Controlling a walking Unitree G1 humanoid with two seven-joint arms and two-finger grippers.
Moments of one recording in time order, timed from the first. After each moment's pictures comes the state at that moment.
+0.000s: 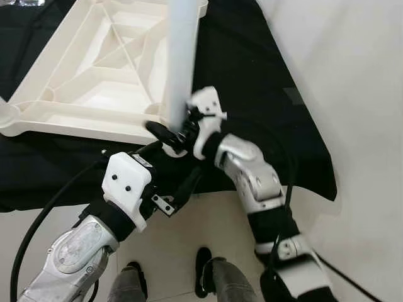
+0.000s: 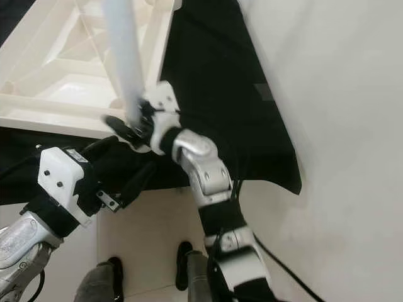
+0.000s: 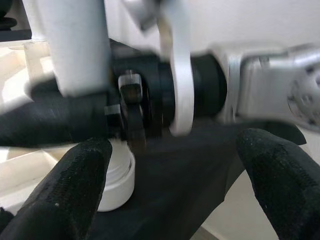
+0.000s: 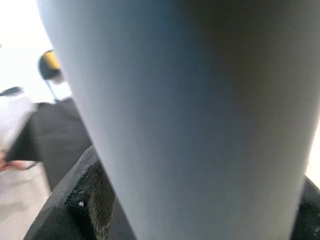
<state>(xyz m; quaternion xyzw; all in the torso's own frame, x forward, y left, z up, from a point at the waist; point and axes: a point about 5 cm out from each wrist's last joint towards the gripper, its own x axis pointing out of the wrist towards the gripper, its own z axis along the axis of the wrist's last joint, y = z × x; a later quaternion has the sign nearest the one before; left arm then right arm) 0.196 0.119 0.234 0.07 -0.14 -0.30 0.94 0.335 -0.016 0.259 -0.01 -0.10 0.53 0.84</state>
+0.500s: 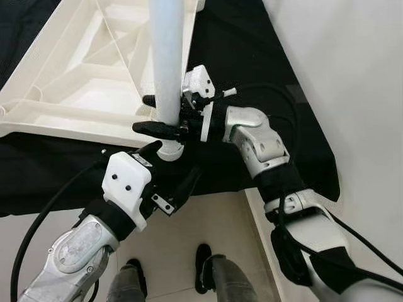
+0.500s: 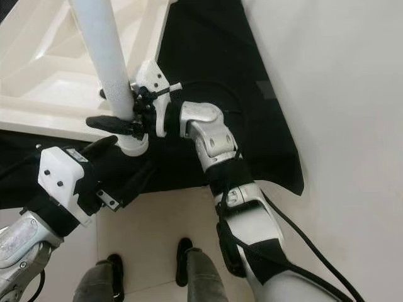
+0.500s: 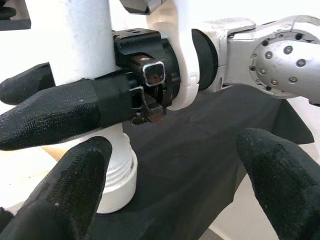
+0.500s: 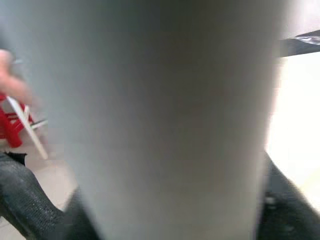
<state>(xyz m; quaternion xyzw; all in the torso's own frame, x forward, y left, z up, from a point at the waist) 0.196 0.119 0.234 0.07 -0.14 -0.30 0.94 0.357 -0.025 0.273 -0.09 -0.10 0.64 0.76</state>
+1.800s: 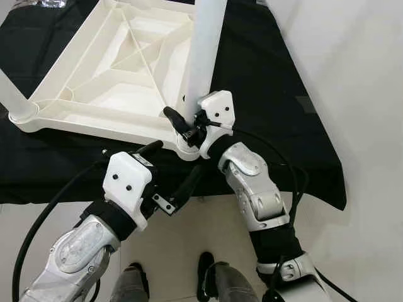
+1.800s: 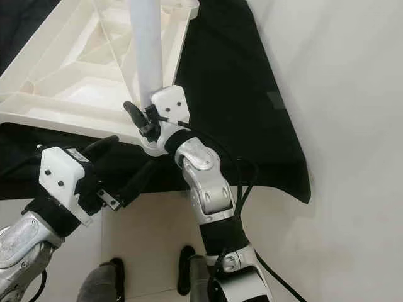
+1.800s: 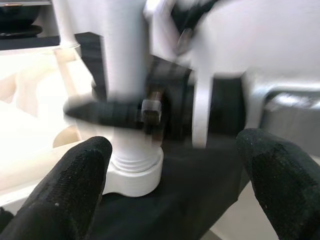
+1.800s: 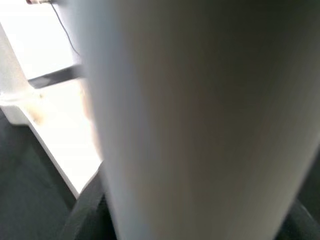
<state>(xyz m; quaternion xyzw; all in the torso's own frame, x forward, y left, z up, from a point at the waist) 0.197 0.120 0.235 0.07 -0.14 -0.30 0.94 0.333 -0.030 0.227 -0.03 -0.09 0.34 0.93</state>
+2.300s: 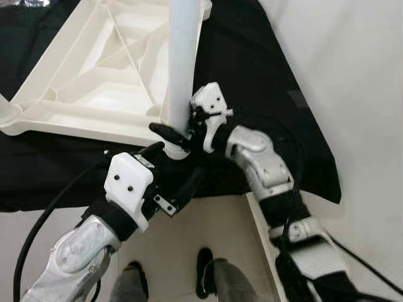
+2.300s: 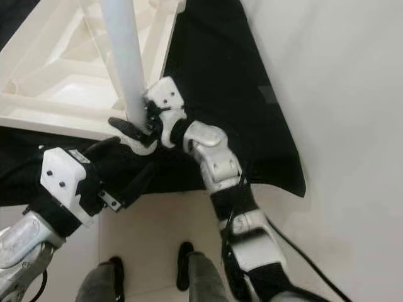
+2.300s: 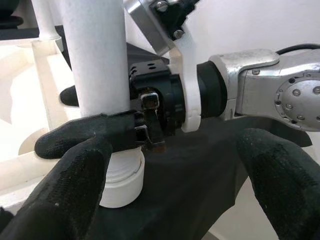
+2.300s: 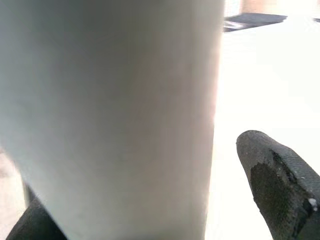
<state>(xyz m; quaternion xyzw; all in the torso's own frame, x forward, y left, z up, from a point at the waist) 0.196 0.118 0.234 0.07 -0.14 -0.30 0.94 0.353 -0.036 0.242 -0.07 -0.09 0.53 0.84</state>
